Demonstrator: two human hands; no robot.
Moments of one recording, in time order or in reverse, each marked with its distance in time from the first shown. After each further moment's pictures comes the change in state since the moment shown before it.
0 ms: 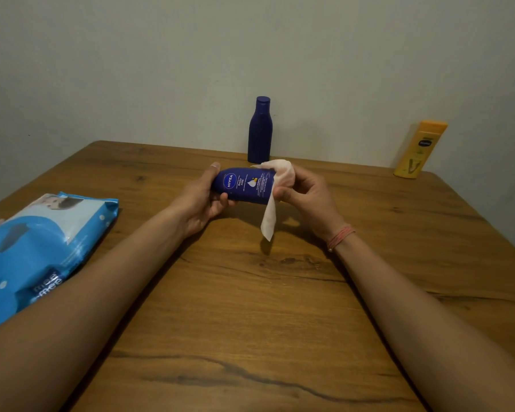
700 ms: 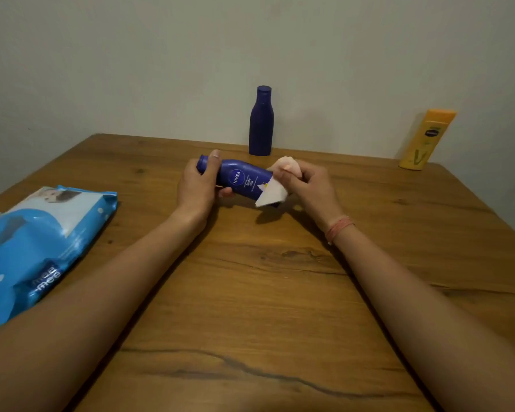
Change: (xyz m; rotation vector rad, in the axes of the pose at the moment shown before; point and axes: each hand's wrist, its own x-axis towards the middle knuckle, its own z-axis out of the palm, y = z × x) left_hand 0.012 -0.017 0.001 0.264 0.167 0.465; right_hand 0.009 0.013 -0.003 -0.318 0.192 0.091
